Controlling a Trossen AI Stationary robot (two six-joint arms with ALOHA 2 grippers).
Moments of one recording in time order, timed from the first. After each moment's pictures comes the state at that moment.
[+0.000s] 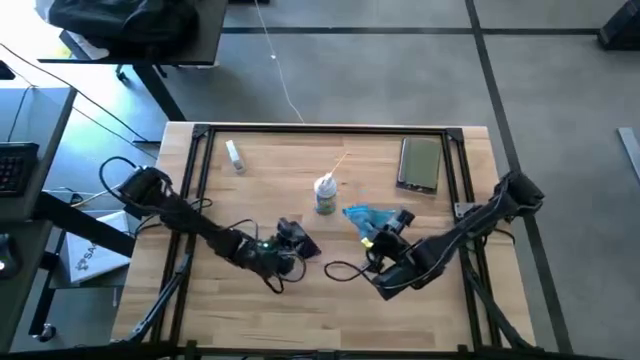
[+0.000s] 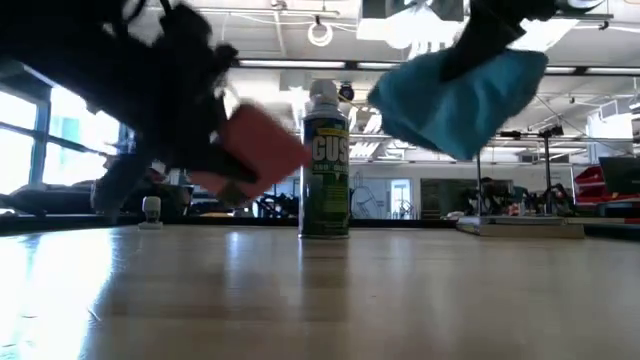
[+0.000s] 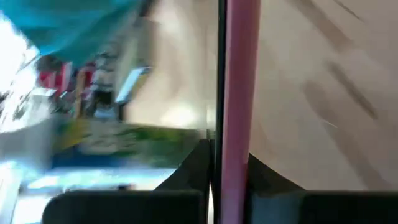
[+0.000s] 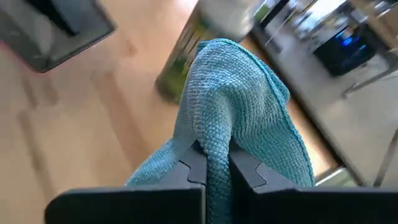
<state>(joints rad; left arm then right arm) -0.46 1.73 0.67 0.30 -0.75 0.69 0.56 1.70 1.29 -1.08 0.89 0.88</state>
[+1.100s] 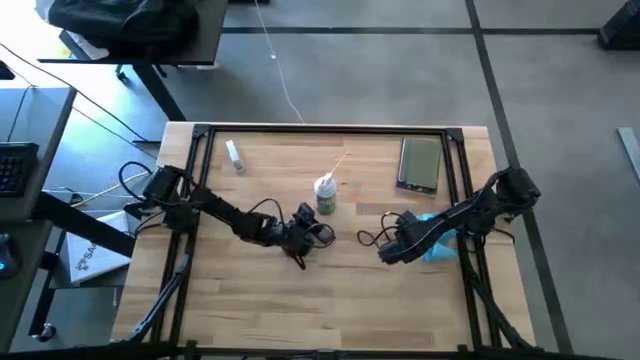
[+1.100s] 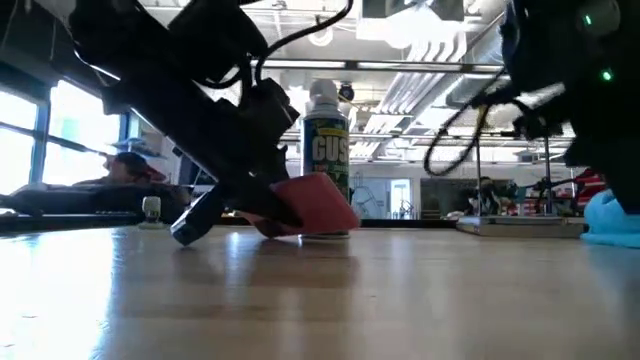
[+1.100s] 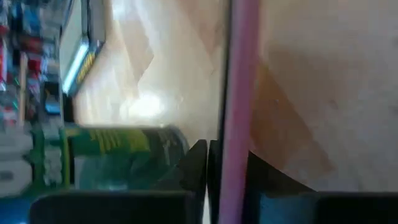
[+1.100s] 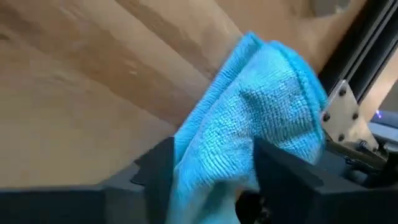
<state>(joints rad) -0.21 1.84 0.77 0.31 -0.52 0.68 0.38 1.68 1.01 -1.37 0.15 1.29</state>
